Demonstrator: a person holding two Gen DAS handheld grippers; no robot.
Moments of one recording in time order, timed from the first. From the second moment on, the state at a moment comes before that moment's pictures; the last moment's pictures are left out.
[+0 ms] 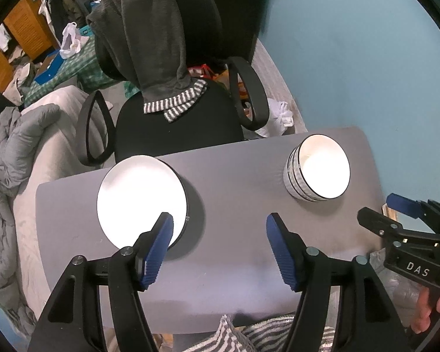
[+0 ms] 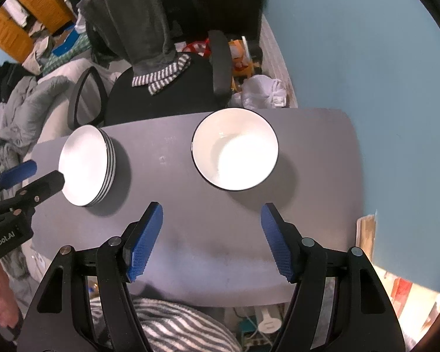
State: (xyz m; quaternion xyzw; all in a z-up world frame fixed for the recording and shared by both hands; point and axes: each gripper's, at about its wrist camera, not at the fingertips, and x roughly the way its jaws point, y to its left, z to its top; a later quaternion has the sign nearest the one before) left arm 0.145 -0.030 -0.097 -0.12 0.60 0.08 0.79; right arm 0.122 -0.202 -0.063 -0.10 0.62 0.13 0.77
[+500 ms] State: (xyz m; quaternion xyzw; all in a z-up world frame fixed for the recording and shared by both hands) left arm 0.143 -0.024 -0.114 -0.16 0.62 0.08 0.77; right arm 0.118 -0.239 -0.062 -0.07 0.63 0.11 0.77
